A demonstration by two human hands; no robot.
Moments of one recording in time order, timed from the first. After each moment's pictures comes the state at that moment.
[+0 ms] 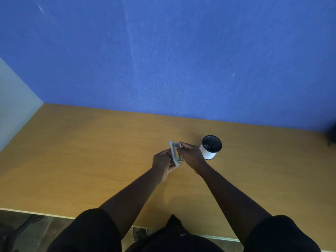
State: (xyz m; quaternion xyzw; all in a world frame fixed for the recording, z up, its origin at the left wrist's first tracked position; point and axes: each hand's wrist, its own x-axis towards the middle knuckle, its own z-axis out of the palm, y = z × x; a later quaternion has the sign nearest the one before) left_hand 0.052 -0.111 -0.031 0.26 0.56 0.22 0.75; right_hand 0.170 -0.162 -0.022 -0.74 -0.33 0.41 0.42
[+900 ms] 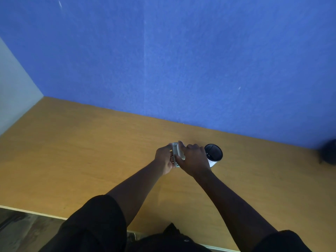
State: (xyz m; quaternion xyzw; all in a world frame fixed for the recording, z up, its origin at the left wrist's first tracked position) left_hand 0.061 -0.076 -0.019 0.22 0.52 0.22 0.80; right_hand 0.157 -0.157 0.010 -0.78 -0.62 0.00 0.05
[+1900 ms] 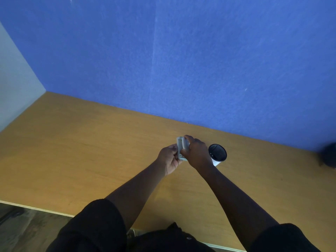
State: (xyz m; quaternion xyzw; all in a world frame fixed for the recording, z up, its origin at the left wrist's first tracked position) left_hand 0.042 -0.075 -0.018 0.16 0.41 0.24 0.87; right_hand 0.146 -0.133 0.022 -0.81 -0.54 0.12 0.19
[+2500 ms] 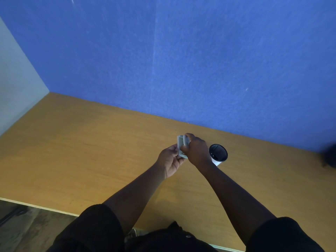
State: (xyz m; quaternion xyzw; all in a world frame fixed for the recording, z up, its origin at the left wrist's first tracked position) left_hand 0.033 -0.086 -0.020 0.13 0.32 0.27 0.90; right_hand 0.147 -0.127 0.028 -0.81 -0.53 0.13 0.21
